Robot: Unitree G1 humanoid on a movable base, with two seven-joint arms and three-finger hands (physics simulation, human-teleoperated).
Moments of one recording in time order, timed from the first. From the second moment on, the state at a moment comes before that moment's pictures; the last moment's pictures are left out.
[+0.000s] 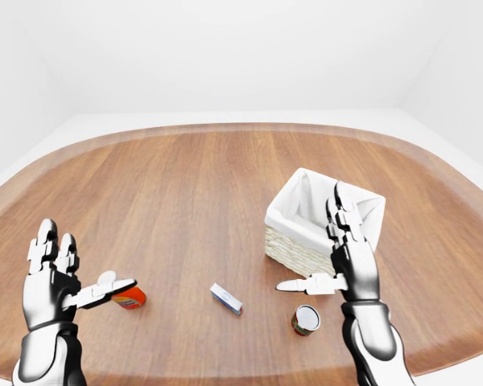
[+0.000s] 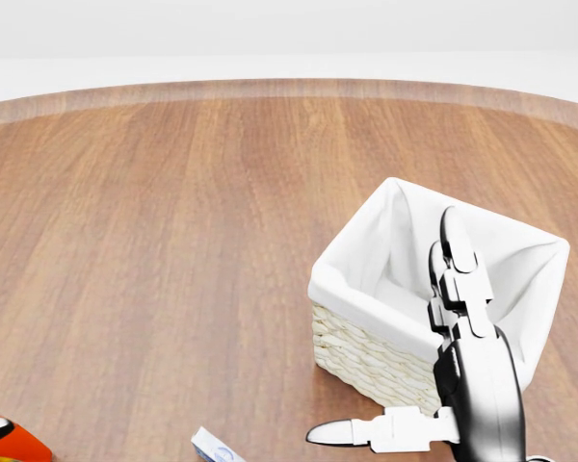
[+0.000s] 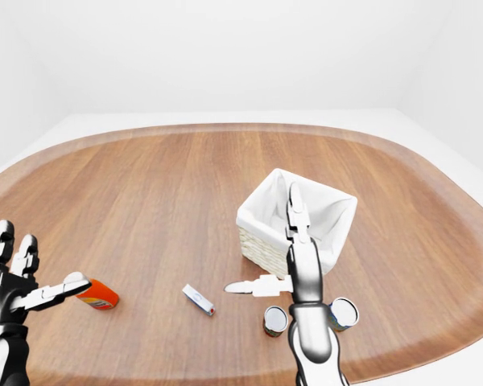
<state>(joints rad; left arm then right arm) 0.15 0.11 0.60 -0.20 -0.19 0.00 -0.23 0.28 -0.03 0.16 -0.62 -0.16 0.09 -0.07</state>
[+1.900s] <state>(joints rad) -0.15 0.41 0.38 0.86 -0.32 -0.09 -0.10 0.27 -0.03 0.18 -0.58 -0.17 0.09 -0.08</state>
